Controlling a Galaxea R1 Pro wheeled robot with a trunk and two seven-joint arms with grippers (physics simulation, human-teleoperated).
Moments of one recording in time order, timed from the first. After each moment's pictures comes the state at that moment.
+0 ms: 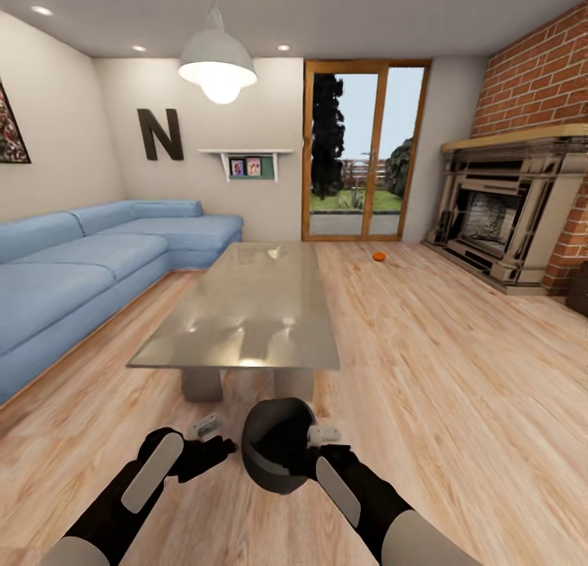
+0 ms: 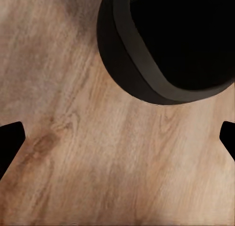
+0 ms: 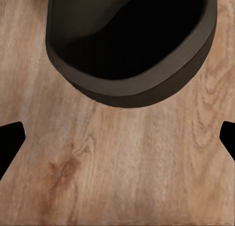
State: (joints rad) left arm -0.47 0.12 -0.28 -1.03 1.06 0.76 0.51; right arm -0.60 0.17 0.54 -0.62 -0.65 0.47 -0.24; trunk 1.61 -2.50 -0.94
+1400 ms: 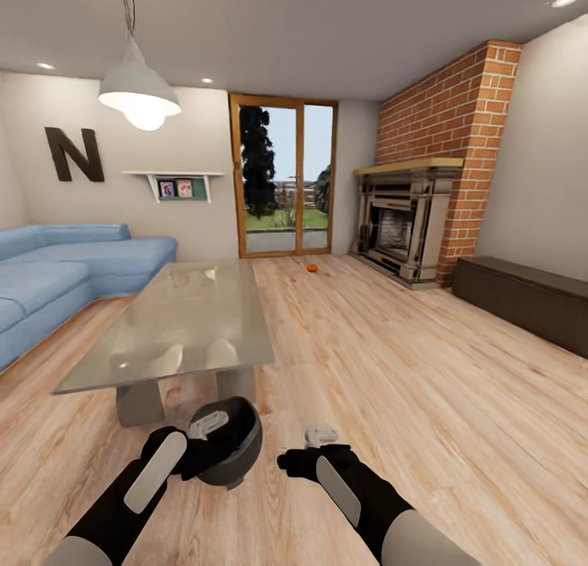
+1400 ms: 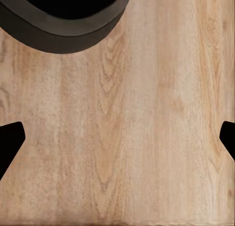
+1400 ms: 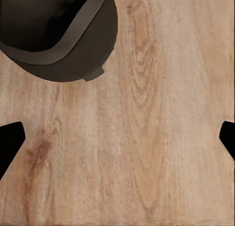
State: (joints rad) left arm -0.47 0.11 -0.29 -1.05 1.06 0.75 0.52; right arm -0.60 0.17 0.53 -0.62 -0.65 0.48 -0.20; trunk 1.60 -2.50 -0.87
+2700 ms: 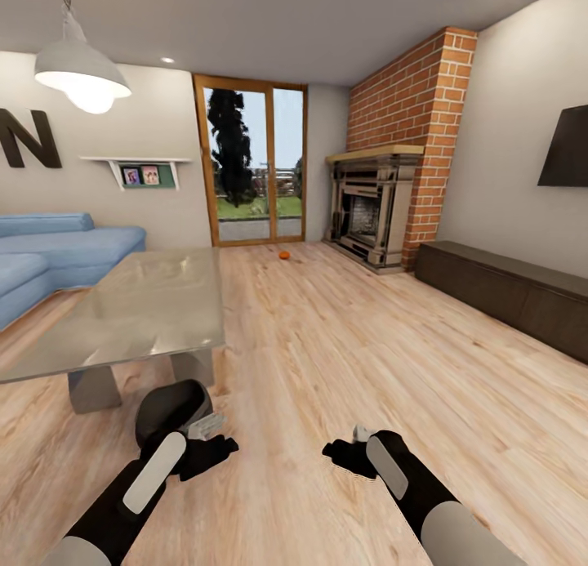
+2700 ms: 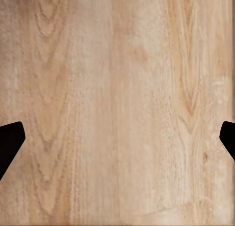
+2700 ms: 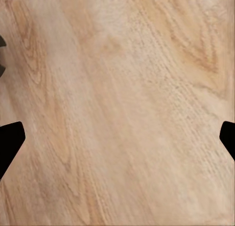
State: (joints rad) left arm -0.47 0.12 -0.30 -1.05 1.06 0.76 0.53; right arm -0.61 0.05 0.25 -0.63 -0.70 0.63 -0.20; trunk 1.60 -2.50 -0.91
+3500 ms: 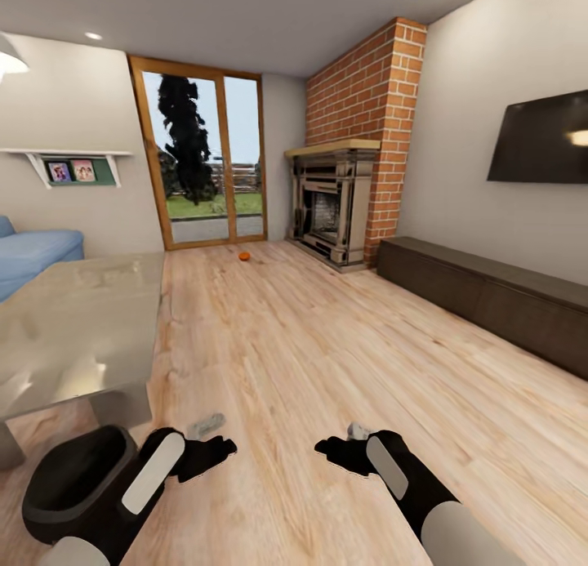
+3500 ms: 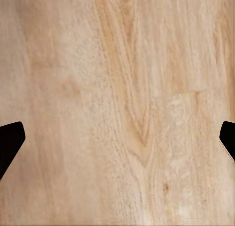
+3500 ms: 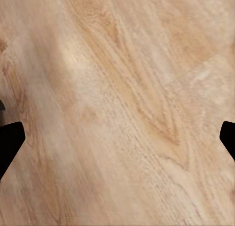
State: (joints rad) left arm -0.47 0.12 -0.30 -1.04 1.06 0.76 0.53; right arm -0.61 0.05 0.25 -0.63 -0.70 0.63 -0.09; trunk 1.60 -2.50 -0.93
